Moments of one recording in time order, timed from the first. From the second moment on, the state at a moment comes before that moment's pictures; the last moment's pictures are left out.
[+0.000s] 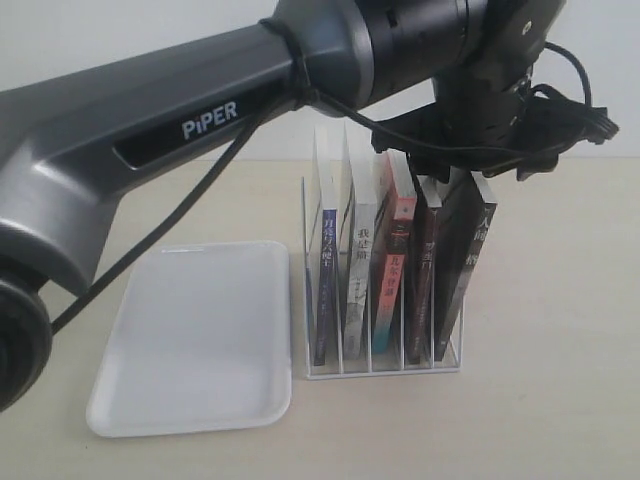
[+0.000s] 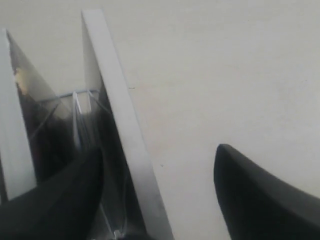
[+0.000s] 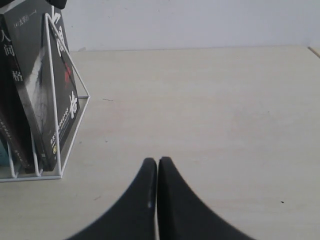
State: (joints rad) left arm -0.99 2.31 -2.34 0.31 1.10 -0.84; right arm 0.07 0.00 0.00 0.05 0.35 0.00
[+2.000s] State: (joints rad) left arm -0.99 2.12 -2.35 0.35 1.22 -0.78; right arm 0.07 0.00 0.00 0.05 0.35 0.00
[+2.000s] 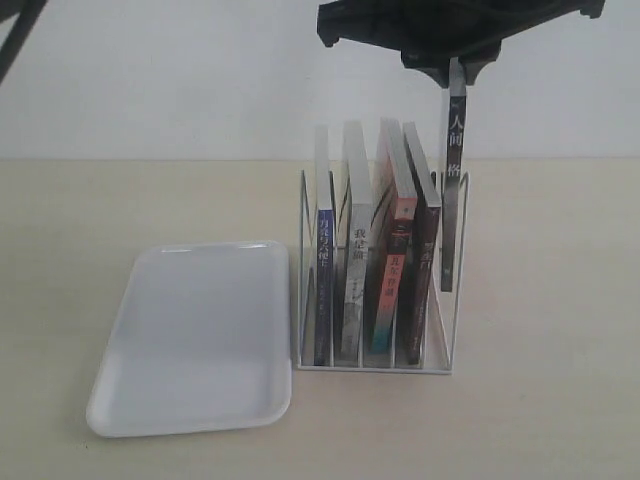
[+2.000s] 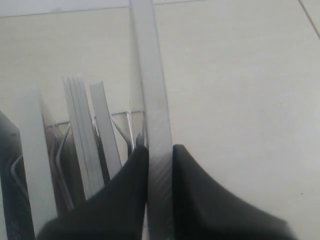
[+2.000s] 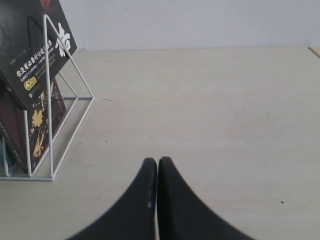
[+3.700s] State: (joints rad) left arm -1.00 2.27 -2.36 0.34 1.18 -0.76; right arm 0.07 0.00 0.00 0.05 0.35 0.00
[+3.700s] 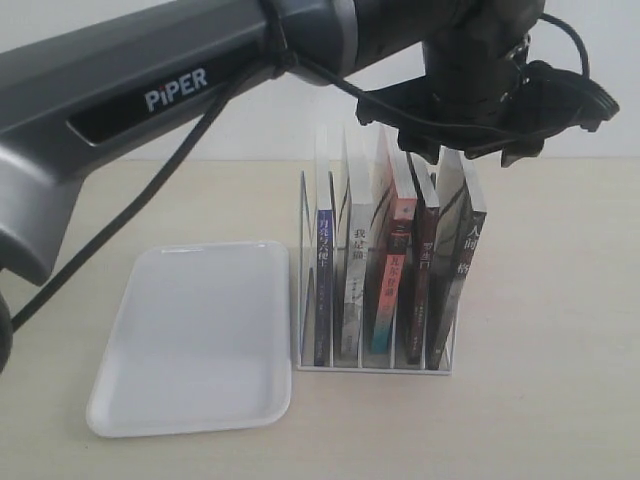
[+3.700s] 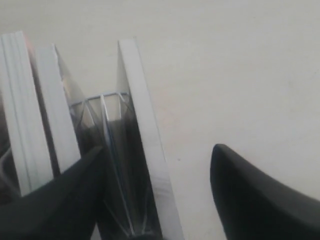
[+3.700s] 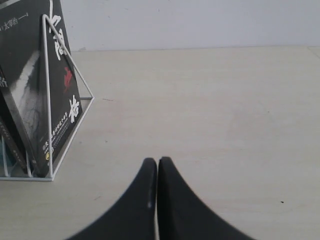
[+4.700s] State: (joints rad) left arm -0.99 2.02 -2.12 0.44 1.22 -0.67; right arm 0.07 0.00 0.00 0.05 0.35 0.00
